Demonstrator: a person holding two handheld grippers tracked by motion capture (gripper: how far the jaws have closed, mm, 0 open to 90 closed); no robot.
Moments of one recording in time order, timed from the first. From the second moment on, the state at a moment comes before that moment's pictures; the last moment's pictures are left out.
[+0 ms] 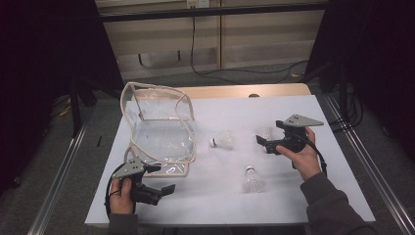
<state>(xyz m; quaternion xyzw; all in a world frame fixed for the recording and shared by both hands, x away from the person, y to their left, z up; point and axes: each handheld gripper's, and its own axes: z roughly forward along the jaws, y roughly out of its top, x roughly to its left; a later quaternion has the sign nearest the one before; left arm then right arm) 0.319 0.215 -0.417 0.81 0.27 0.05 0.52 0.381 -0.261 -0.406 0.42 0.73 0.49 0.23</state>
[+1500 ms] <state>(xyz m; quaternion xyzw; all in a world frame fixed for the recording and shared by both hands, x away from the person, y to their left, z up) 0.320 0.215 -0.418 0.81 0.27 0.04 0.52 0.421 -0.254 -0.423 0.43 0.76 0.43 0.22</state>
